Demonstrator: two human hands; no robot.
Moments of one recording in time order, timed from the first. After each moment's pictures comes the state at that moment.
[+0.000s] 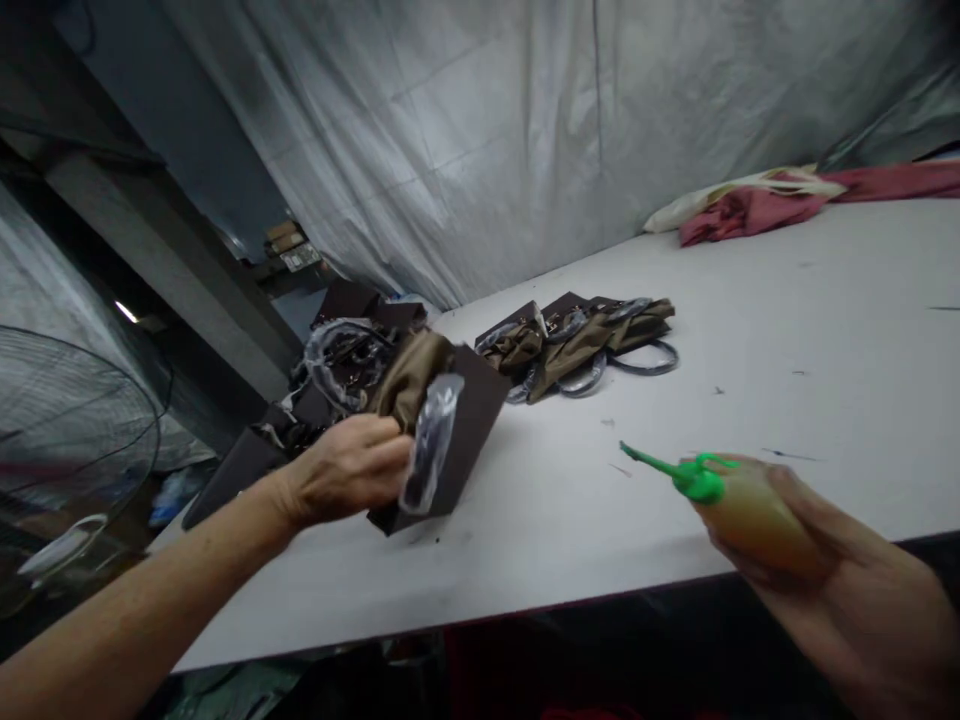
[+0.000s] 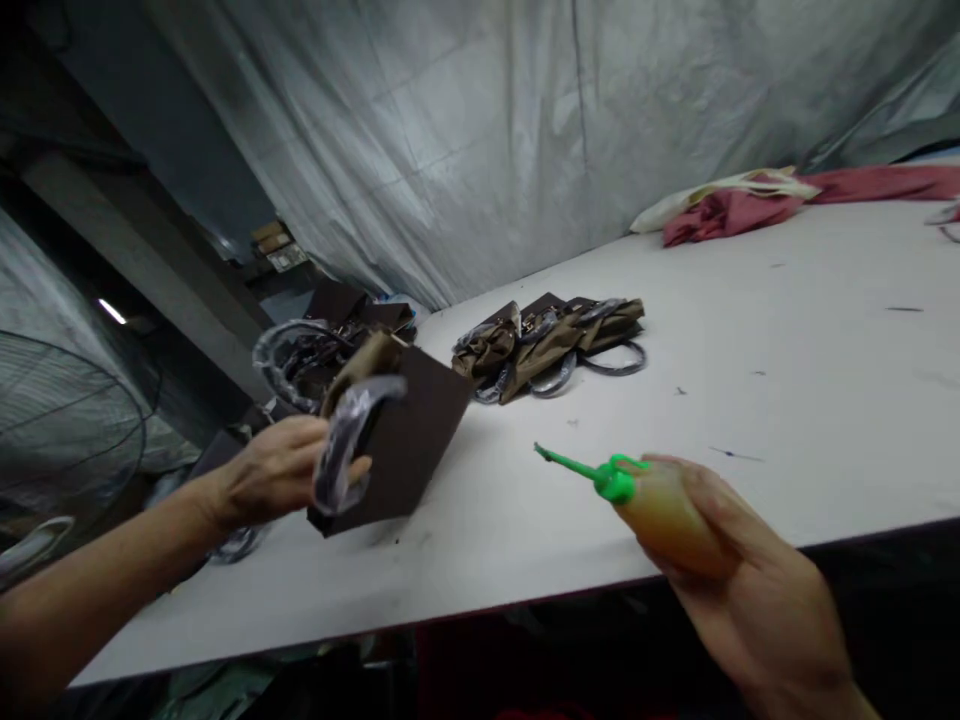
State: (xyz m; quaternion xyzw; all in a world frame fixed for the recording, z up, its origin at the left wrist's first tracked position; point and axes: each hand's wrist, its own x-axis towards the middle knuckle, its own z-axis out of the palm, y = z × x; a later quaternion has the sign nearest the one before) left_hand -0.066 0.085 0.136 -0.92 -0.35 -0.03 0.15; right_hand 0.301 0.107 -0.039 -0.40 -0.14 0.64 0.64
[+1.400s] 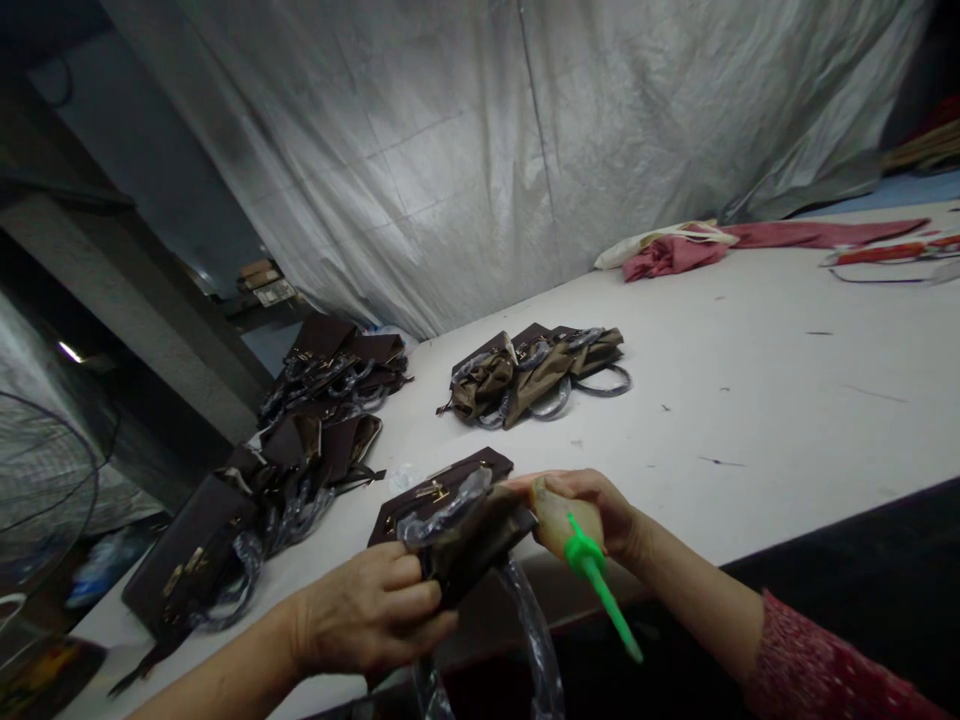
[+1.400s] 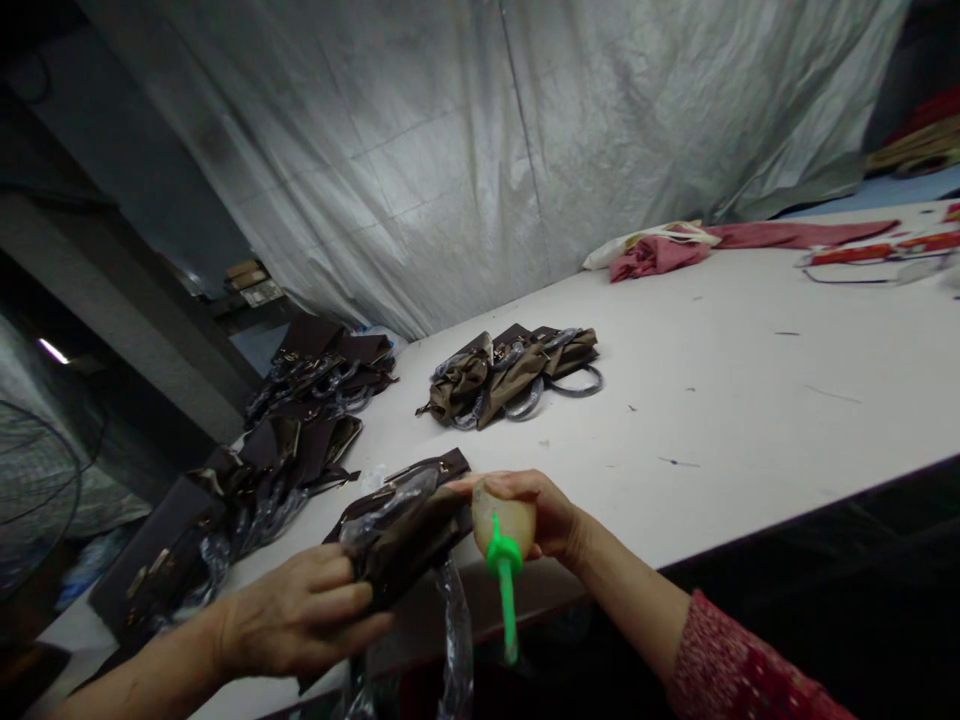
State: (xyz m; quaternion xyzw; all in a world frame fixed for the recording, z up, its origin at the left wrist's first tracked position) left_hand -0.040 0.051 0.070 -0.97 -0.15 -0.04 0.16; right_hand 0.221 0.178 -0.057 -0.04 -0.33 0.90 0.27
